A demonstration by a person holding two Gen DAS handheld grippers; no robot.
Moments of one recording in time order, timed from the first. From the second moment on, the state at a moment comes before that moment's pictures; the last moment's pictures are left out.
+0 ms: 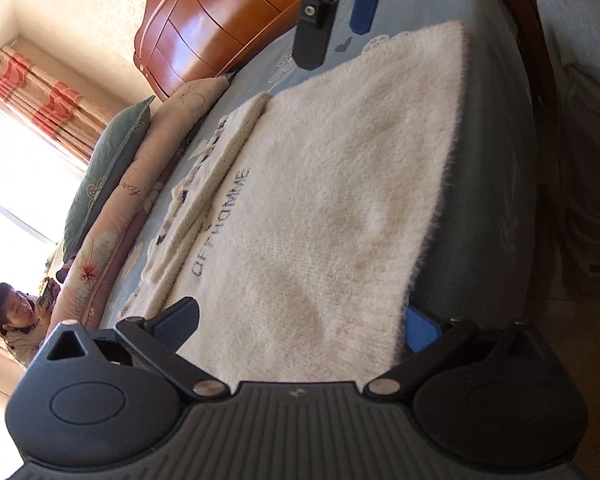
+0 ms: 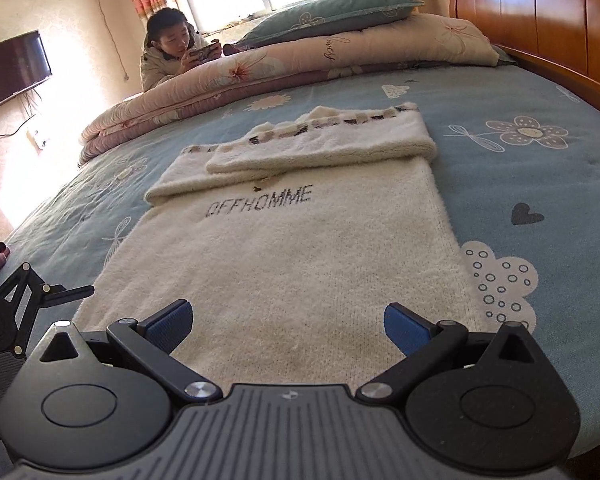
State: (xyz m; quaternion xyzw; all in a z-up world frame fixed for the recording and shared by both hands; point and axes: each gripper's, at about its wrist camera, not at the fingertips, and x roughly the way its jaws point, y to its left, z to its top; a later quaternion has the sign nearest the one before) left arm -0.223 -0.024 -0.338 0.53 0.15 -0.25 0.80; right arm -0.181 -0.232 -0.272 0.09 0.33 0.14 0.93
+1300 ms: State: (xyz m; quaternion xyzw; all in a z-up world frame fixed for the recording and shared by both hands) left arm -0.184 -0.020 -0.336 0.49 0.18 -0.21 0.83; right arm -0.200 -0.160 -0.341 -0.38 0.25 0.10 0.88
